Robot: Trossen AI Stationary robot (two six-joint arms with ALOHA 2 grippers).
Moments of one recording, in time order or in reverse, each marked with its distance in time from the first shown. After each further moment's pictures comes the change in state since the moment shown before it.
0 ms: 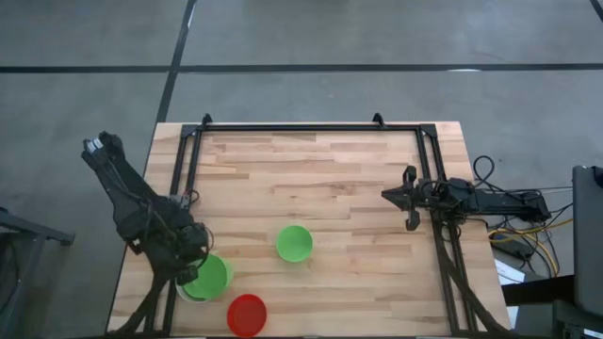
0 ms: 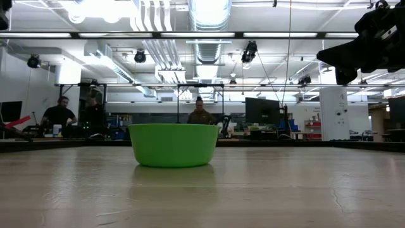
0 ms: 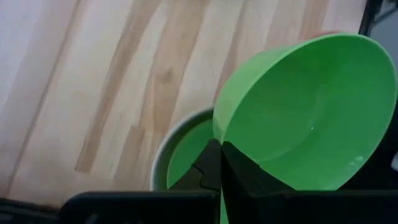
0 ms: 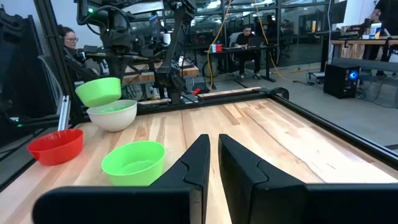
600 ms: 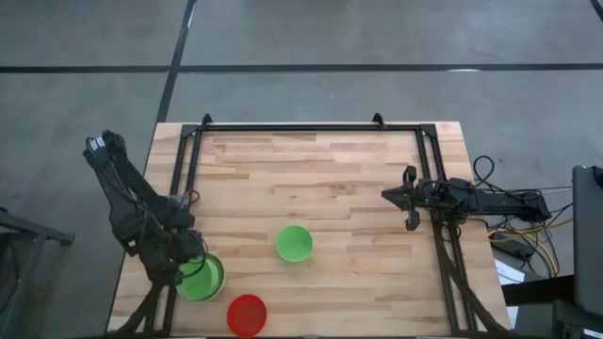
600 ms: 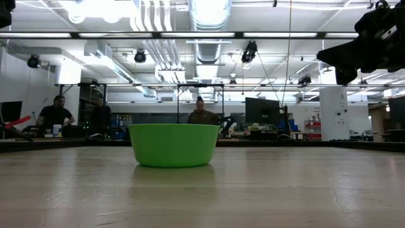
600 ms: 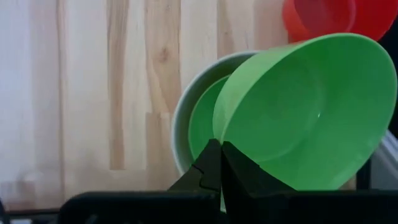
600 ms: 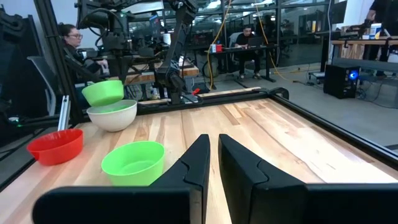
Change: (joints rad) left arm -0.065 -0.003 0.000 -0.076 0.053 0.257; right arm 0.000 0.000 0.000 0.000 0.000 0.000
